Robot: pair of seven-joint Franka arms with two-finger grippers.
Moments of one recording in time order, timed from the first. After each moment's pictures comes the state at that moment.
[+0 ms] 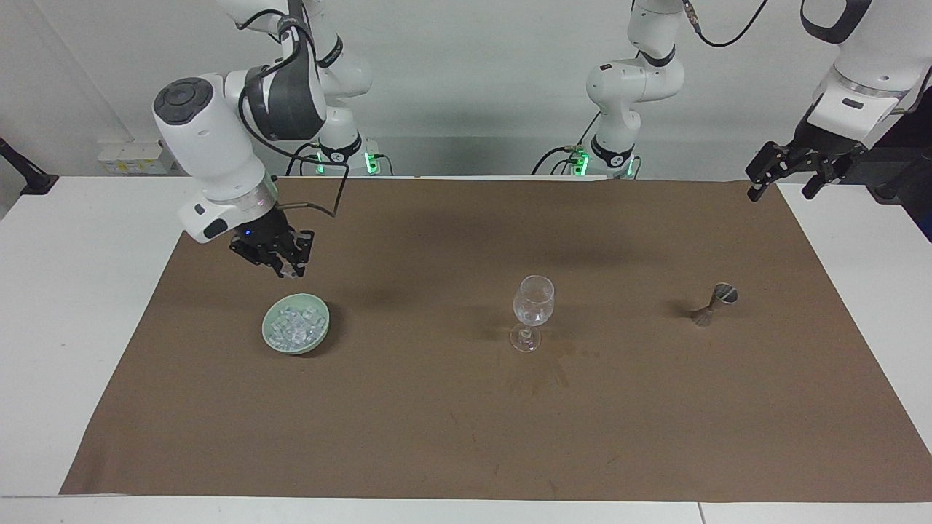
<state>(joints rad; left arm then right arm) 0.11 -0.04 -0.07 -1.58 0.00 1.59 0.06 0.07 0.10 0.03 -1.71 0.06 1.85 0.13</state>
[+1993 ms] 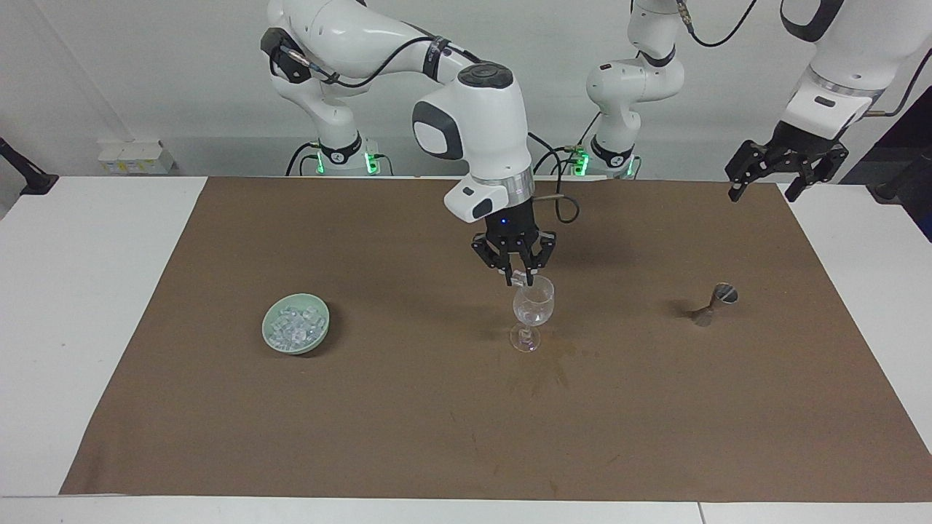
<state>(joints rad) 0.10 -0.04 -0.12 -1.57 0.00 1.60 0.06 0.14 0.57 0.68 -1.27 -0.42 2.06 1.04</state>
